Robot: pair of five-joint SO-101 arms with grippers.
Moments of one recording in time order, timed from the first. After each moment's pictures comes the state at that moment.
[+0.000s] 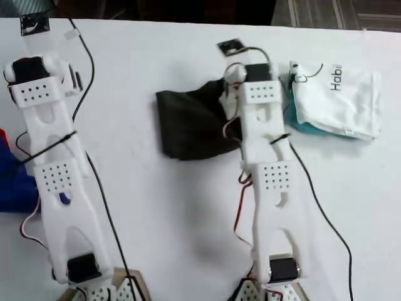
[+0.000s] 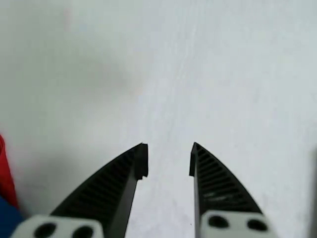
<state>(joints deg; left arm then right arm) -23.9 64.4 -93.6 101.5 1.9 -9.0 64.9 -80.5 100.0 16.0</state>
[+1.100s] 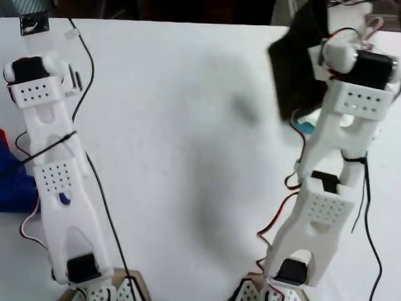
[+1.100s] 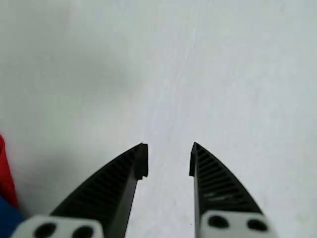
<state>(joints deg) -23.9 64.4 -93.6 101.5 1.9 11.5 32.8 -80.6 97.7 29.6</state>
